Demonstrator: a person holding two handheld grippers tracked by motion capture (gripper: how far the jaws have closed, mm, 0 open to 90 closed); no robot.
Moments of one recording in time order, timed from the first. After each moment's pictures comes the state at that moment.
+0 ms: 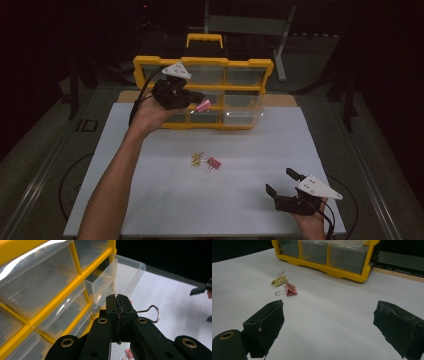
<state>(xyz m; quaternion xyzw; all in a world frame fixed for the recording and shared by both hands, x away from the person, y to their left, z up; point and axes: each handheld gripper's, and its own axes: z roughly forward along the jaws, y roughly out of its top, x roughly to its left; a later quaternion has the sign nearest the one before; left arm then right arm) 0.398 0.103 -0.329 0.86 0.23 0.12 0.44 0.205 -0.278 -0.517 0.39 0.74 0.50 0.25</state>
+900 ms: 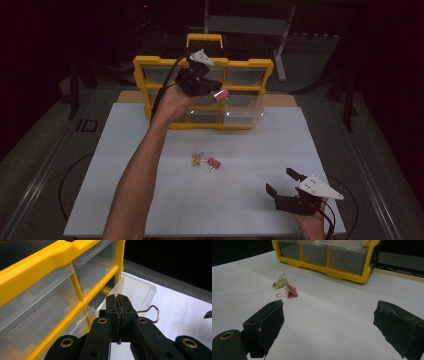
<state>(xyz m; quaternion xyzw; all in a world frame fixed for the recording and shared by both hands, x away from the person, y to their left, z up) 0.430 0.052 -0.325 0.85 0.25 0.13 0.44 0.205 -0.280 -0.516 0.39 0.73 0.50 0.25</state>
